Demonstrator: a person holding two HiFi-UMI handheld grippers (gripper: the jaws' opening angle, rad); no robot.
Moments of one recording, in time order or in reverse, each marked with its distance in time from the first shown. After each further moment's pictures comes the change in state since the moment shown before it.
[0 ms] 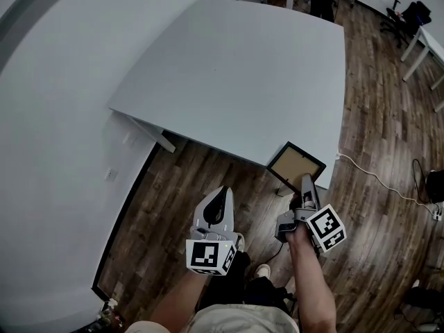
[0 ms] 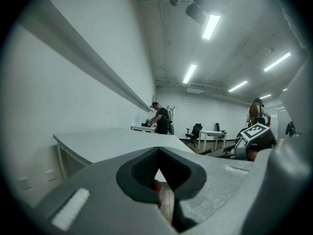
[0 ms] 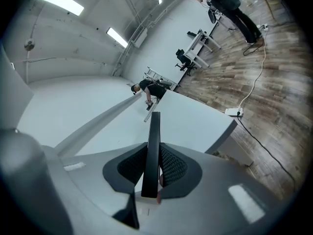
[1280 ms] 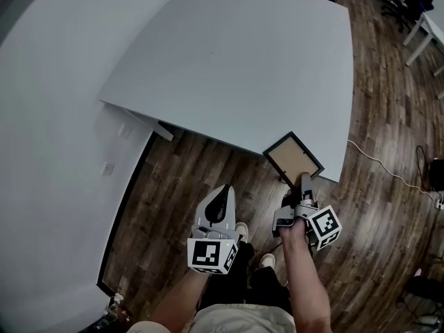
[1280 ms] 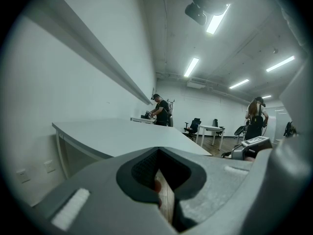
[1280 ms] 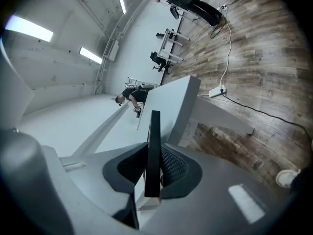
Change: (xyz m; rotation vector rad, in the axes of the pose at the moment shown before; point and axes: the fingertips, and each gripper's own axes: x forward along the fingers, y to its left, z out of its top) left arm 0.009 0.015 -0.048 -0.027 0.080 -0.021; right arm 0.012 -0.058 -0.047 0.313 -0.067 -0.049
